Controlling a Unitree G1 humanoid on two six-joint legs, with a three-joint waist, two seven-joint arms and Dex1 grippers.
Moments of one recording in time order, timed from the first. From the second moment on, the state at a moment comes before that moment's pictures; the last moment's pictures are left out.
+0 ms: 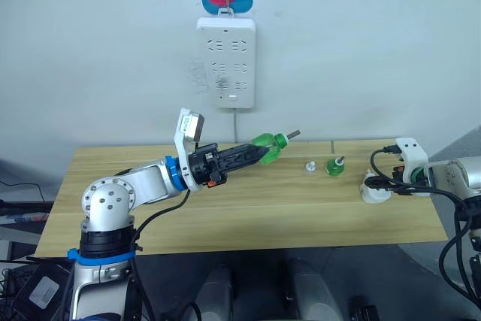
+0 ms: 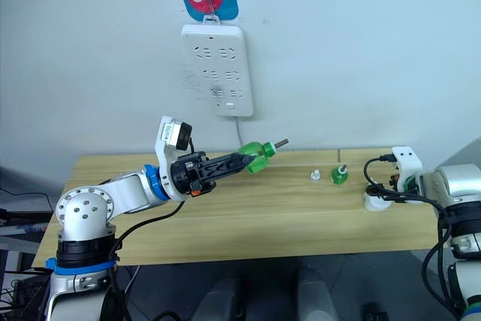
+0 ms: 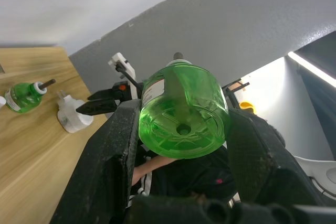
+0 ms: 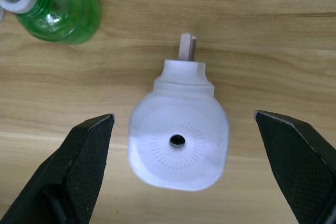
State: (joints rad) left arm -0.46 0.43 0.19 -0.20 -1.37 1.19 -0.54; right arm -0.63 -0.85 0.10 0.42 0.45 1.16 0.50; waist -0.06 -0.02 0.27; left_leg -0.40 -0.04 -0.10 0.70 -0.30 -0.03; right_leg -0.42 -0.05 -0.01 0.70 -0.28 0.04
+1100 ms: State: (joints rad) left arm -0.42 0.50 0.16 -0.23 -1.35 1.17 -0.65; right arm -0.69 -0.96 0.04 0.44 0.30 1.22 0.74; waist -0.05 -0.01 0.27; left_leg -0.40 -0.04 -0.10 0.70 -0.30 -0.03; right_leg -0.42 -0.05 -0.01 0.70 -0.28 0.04
